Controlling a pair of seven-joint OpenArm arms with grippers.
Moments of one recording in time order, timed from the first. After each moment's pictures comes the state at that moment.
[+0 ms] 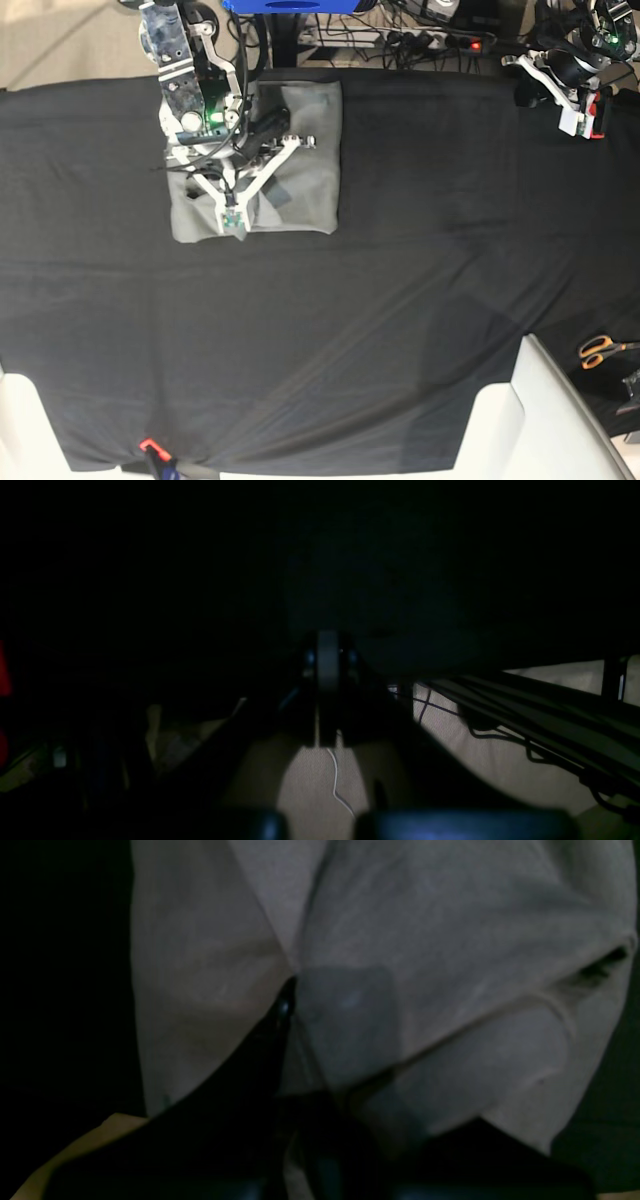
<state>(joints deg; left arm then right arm) 30.5 -16.8 -33.6 82.6 -23.4 -41.1 35.3 -14.2 -4.9 -16.2 96.0 0.0 -8.8 -54.5</state>
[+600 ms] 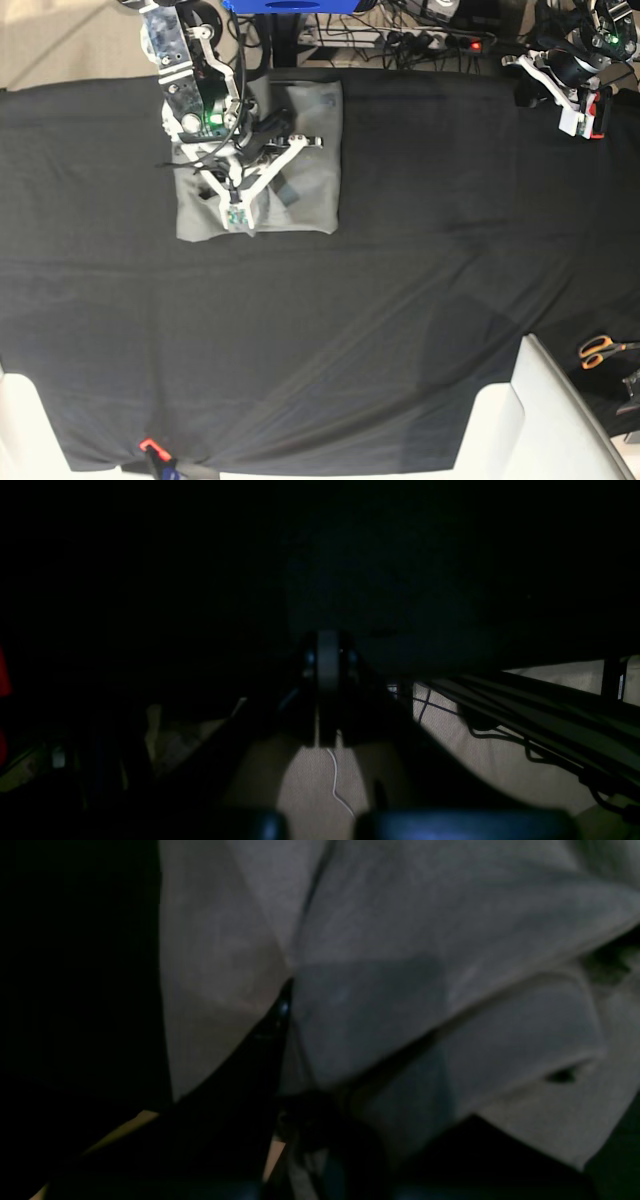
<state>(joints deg) 30.5 -16.8 -33.6 82.6 -23.4 -41.1 35.3 -14.1 -4.8 -16.0 93.6 5.4 -8.8 -52.0</state>
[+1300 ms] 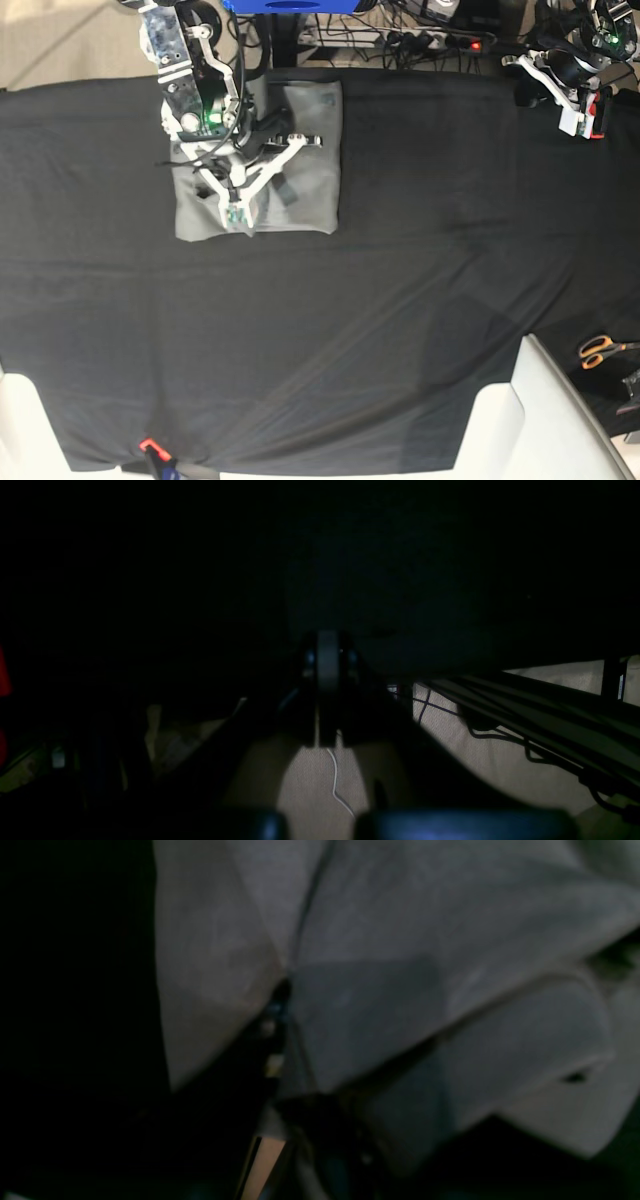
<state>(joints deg) 30.5 -16.7 -33.6 82.7 -23.4 -41.1 35.3 -14.9 -4.9 -16.1 93.7 5.8 -8.8 -52.0</state>
